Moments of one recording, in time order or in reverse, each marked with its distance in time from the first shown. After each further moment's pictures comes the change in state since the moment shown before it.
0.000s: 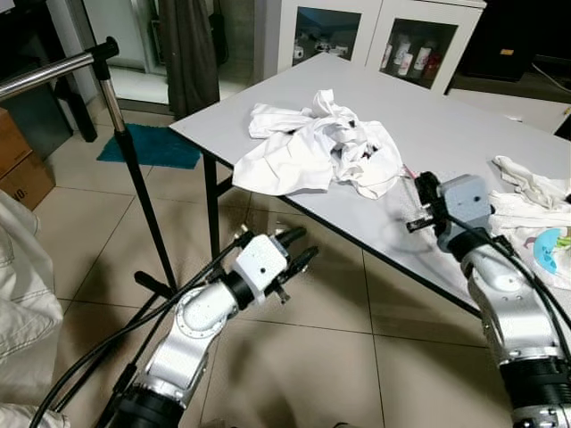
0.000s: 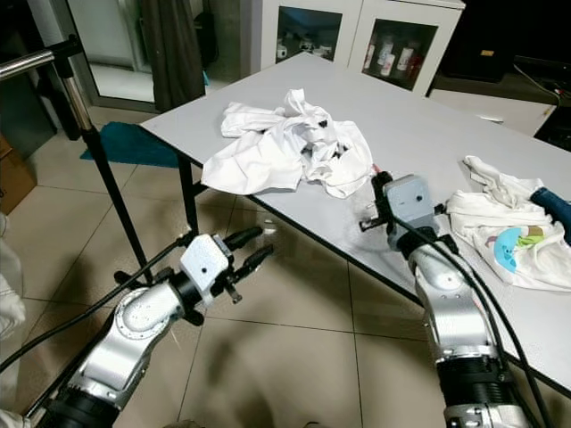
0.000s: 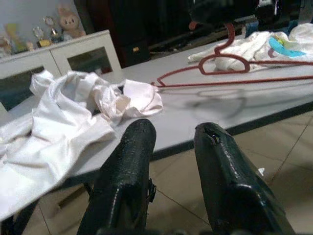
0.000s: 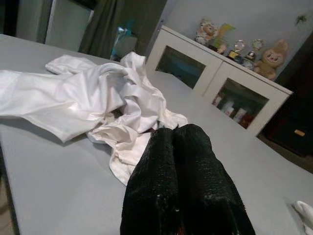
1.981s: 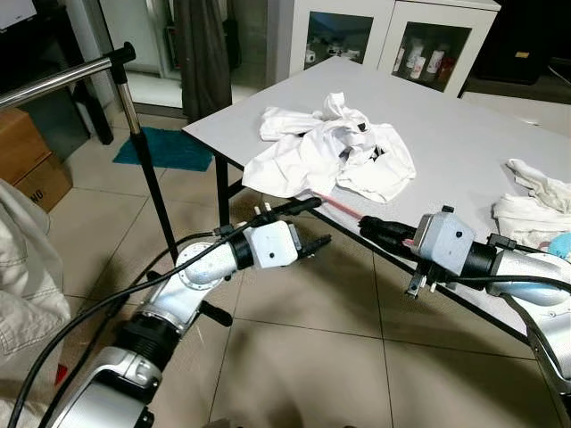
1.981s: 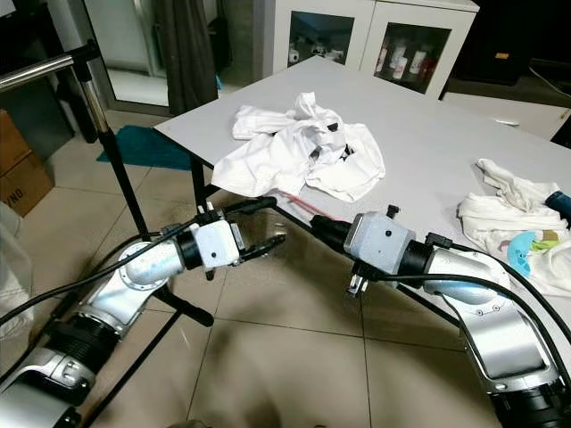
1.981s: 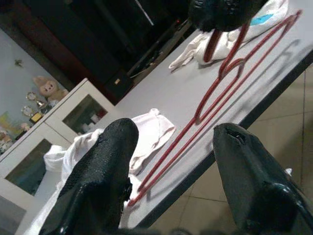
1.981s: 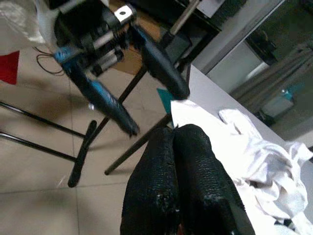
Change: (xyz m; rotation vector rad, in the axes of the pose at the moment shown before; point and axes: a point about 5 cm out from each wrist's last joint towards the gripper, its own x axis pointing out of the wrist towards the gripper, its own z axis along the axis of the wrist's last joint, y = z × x) left arm 0.025 0.035 0.012 0.398 -0.087 -0.246; right arm -0.043 0.031 0.053 -0.275 -0.106 0.746
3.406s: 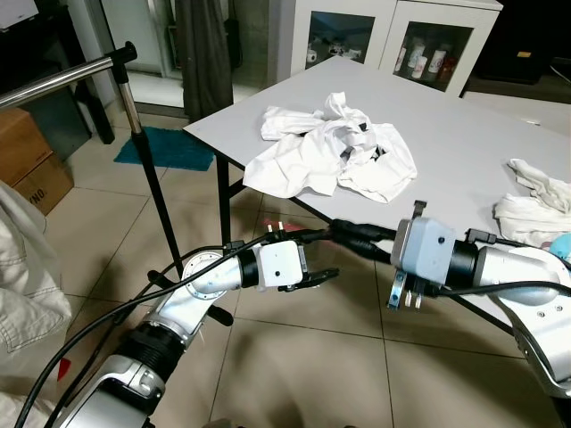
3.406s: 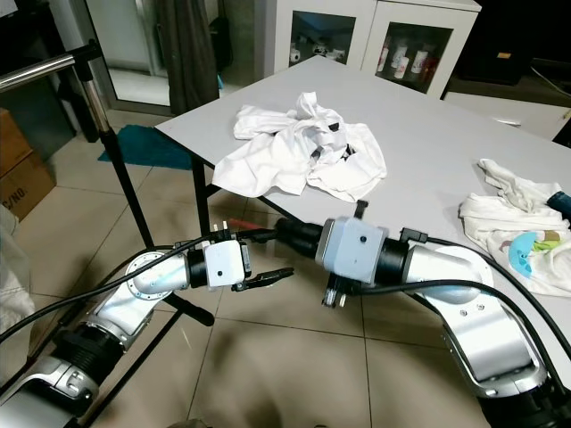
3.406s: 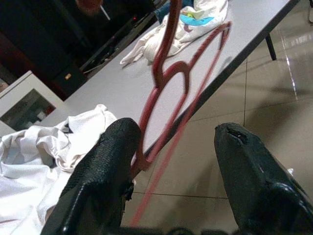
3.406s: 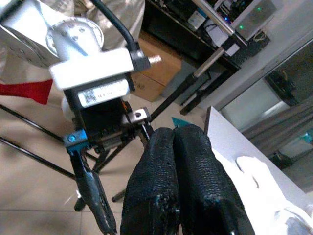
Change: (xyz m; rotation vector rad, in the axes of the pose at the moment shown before) left arm 0.000 -0.023 -0.004 -0.101 0.006 -0.190; right arm 0.015 0.014 0.036 -0.063 -0.118 0.107
